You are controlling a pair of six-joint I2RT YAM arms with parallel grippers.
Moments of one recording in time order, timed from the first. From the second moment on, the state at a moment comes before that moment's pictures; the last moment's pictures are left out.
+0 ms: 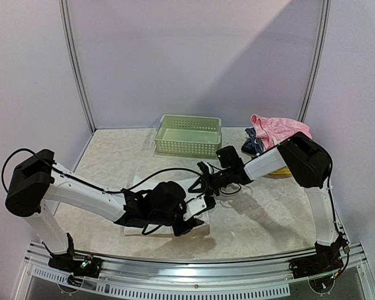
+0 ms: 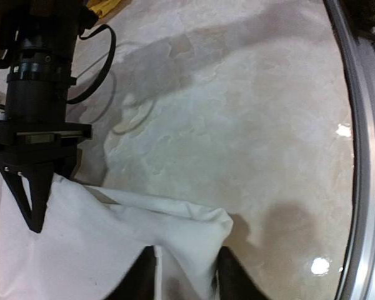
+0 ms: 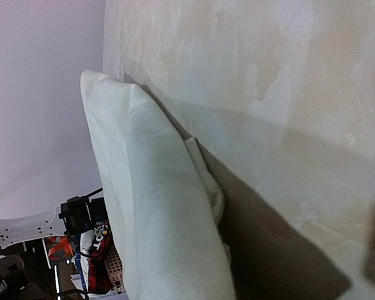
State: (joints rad) left arm -1.19 1.71 0.83 0.17 -0.07 0.16; right arm 0.67 2.27 1.30 0.24 -0.85 0.91
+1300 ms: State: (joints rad) left arm -0.85 1.63 0.78 0.13 -0.19 -0.22; right arm 0.63 2.10 1.26 -0.21 -0.64 0.53
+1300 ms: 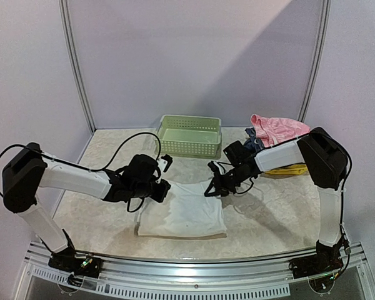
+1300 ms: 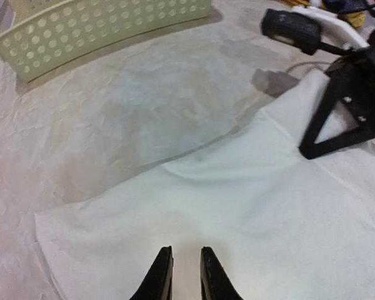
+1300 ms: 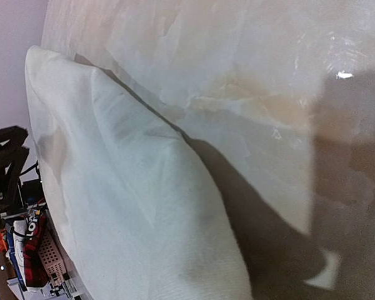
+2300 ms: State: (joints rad) left arm -0.69 1.71 0.61 0.34 -0.34 -0.36; right arm 0.63 2.08 1.32 -0.34 -0.57 0.48
